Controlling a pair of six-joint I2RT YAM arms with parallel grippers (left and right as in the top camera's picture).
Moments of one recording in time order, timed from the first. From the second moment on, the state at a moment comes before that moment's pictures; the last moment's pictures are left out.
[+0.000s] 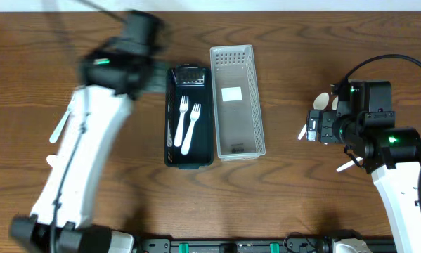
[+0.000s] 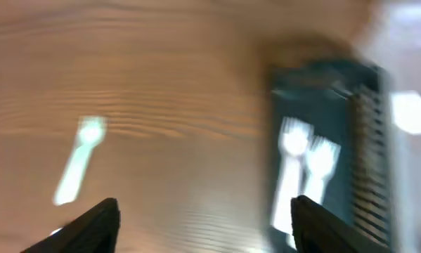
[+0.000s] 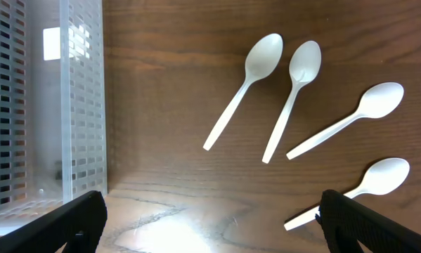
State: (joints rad) left arm -0.19 1.58 1.72 -1.18 -0.26 -0.14; right arm 0.08 1.17 1.10 -0.95 0.00 0.12
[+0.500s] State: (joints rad) left arm 0.43 1.87 1.72 -1.05 -0.07 0.44; right arm 0.08 1.17 1.10 -0.95 0.00 0.12
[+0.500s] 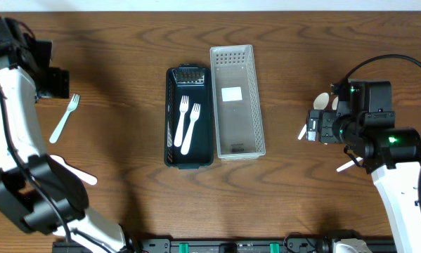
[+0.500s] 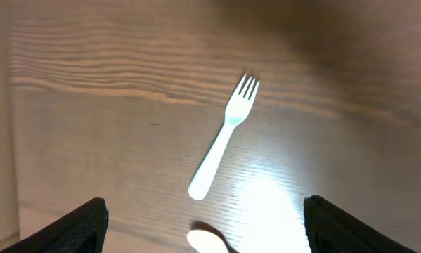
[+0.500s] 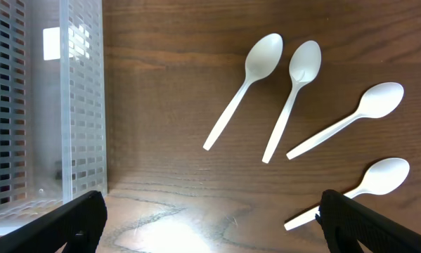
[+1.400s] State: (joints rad) left arm 0.49 2.26 1.73 -1.02 -0.03 0.72; right arm 0.08 1.17 1.10 -0.97 0.00 0.14
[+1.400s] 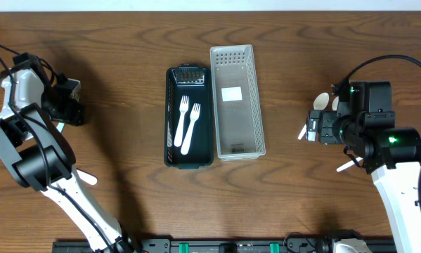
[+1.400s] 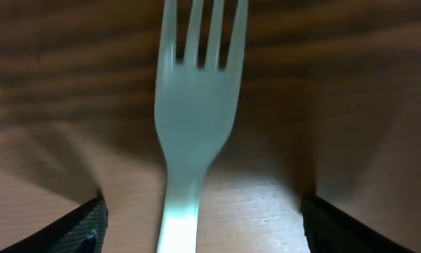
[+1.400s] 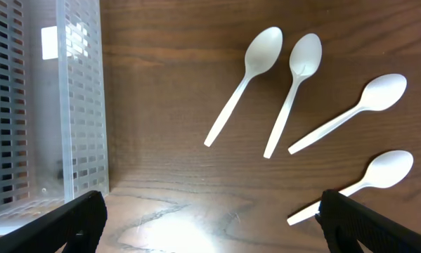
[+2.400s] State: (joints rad) left arm 0.49 2.27 1.73 -1.02 -0.09 0.72; right arm 0.08 1.17 1.10 -0.98 -0.01 0.18
